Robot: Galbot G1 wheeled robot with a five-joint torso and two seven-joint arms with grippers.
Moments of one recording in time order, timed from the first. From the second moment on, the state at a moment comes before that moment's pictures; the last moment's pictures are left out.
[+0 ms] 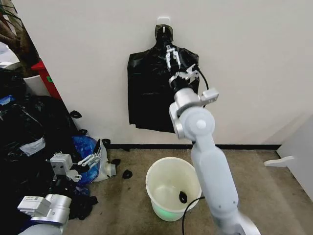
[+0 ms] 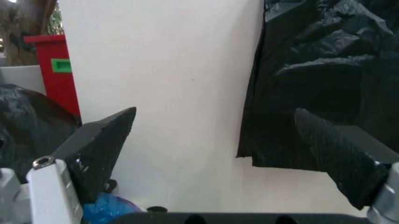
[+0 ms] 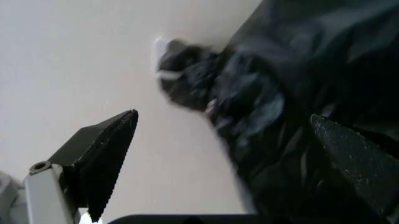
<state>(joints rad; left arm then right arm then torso) 1.80 -1.21 -0.75 -2.44 -0.41 0.01 -0.07 -0.55 1.61 0.18 1.88 1.36 0.05 0.52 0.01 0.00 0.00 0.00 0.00</state>
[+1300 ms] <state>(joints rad) 1.83 -1.22 -0.78 -2.47 -0.40 0.01 -0.07 -0.43 1.61 0.13 1.73 1.34 0.07 0.51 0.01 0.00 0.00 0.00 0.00</state>
